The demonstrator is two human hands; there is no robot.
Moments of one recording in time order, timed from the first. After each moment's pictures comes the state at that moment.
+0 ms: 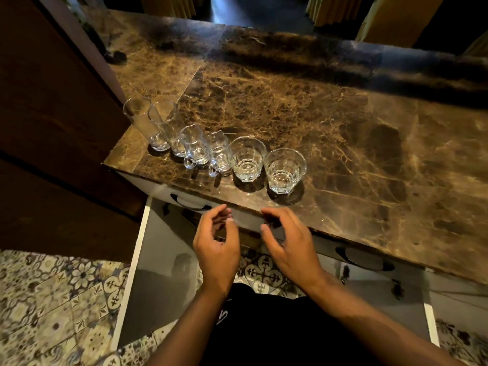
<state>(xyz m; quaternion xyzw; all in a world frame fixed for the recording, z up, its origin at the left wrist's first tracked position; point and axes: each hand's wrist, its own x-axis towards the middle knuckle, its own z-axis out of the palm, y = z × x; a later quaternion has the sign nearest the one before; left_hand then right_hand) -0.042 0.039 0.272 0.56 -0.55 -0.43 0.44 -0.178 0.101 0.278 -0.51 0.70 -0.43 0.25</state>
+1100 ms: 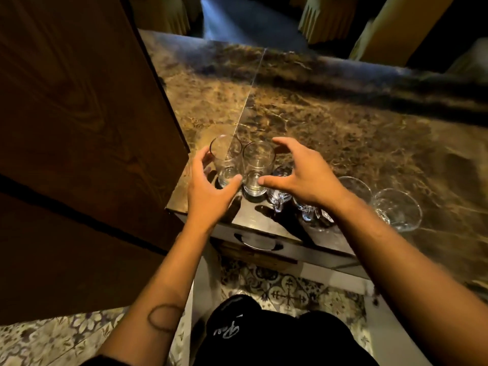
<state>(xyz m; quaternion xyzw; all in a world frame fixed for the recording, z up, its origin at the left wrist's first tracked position) 0.065 -0.244 0.298 0.45 -0.68 -0.45 0.37 -0.123 -0.155 0.371 -0.55 0.77 -0.25 0.22</state>
